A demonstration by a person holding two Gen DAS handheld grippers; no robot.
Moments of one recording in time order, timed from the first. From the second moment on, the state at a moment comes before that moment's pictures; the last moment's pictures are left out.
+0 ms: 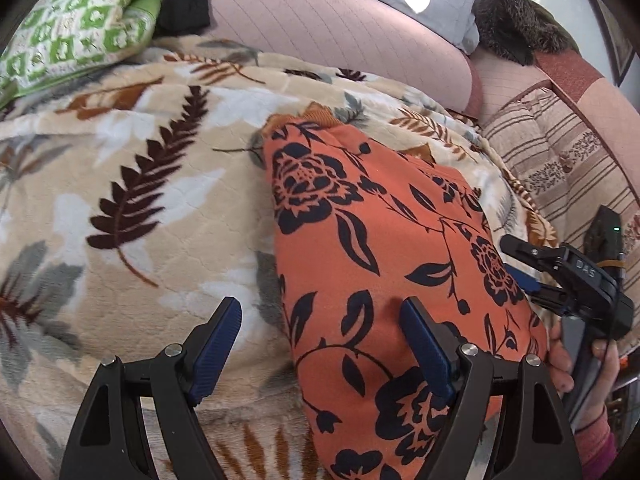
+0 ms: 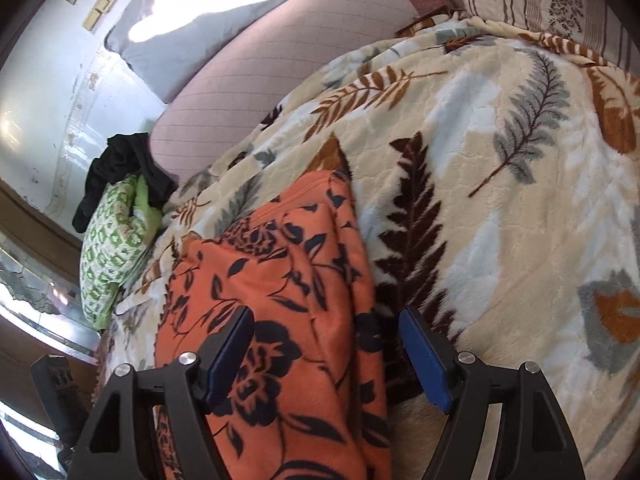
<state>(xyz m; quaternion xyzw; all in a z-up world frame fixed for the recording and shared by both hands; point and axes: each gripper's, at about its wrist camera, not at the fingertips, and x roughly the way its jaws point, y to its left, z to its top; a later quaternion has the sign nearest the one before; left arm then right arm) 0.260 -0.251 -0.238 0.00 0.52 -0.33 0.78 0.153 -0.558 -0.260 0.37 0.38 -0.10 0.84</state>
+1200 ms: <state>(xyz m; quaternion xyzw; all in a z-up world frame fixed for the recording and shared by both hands) 0.234 -0.226 -0.200 -0.07 0.49 -0.37 0.79 0.142 -0.486 -0.223 0.35 0.33 0.02 0.88</state>
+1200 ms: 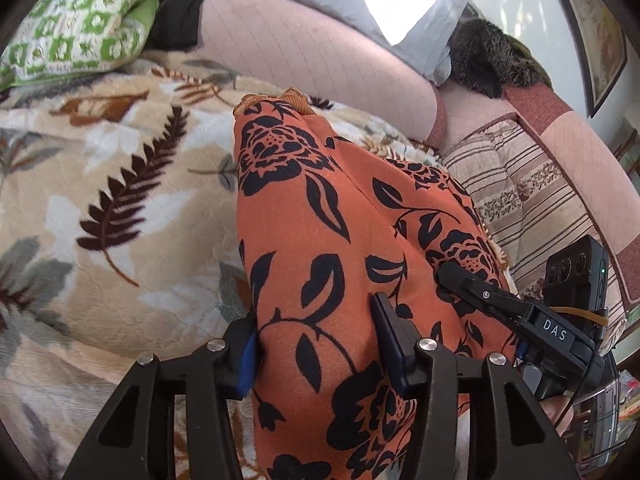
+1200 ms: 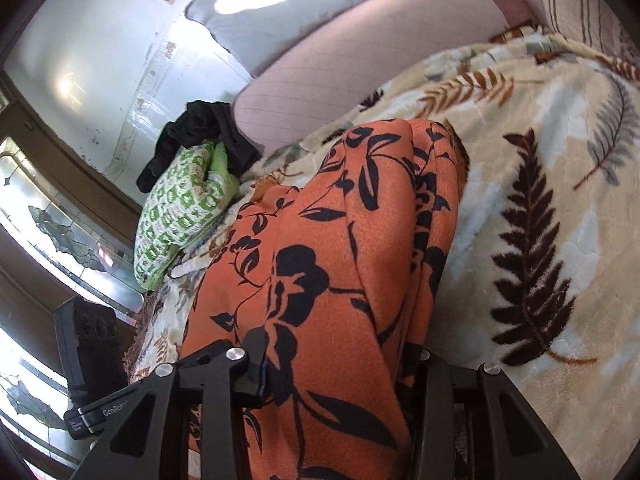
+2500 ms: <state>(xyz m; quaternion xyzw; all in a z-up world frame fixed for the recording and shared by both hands) 0.084 -0.080 -0.135 0.06 0.41 -0.13 0.90 0.018 -0.343 -0.180 0.26 0.36 -0.02 0.90</state>
